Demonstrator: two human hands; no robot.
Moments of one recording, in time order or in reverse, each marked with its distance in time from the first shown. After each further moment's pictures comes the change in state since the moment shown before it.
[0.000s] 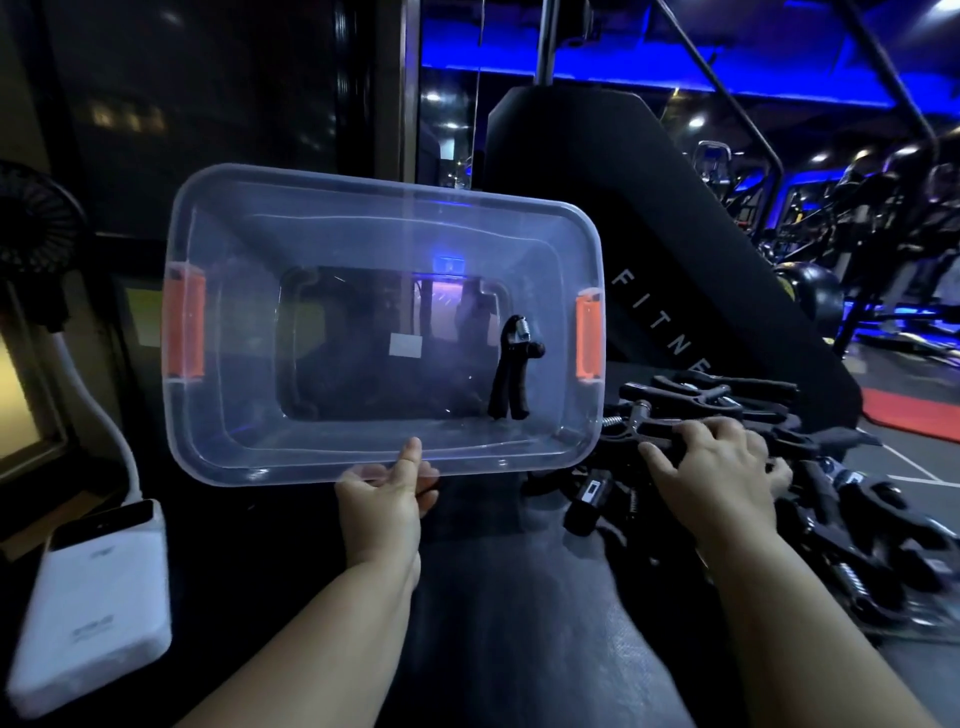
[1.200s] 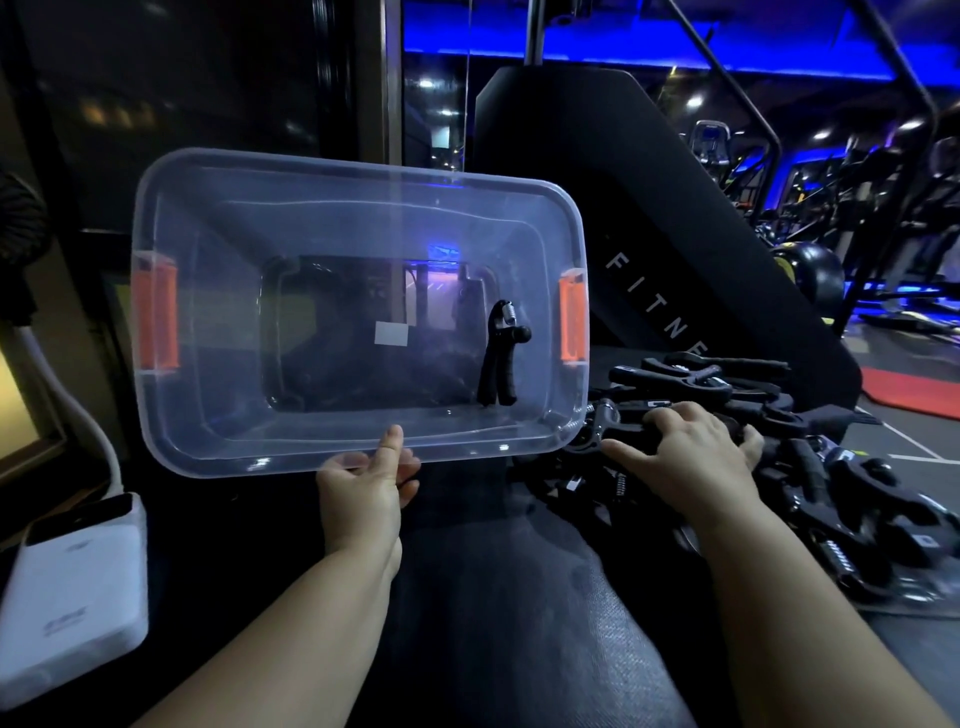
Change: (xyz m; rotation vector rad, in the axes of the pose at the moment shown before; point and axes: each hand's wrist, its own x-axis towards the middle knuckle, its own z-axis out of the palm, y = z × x) left_hand 0.004 -0.006 -0.002 0.041 -0.002 0.015; right_hand 0.010 0.008 0.007 -0.015 -0.138 -0.153
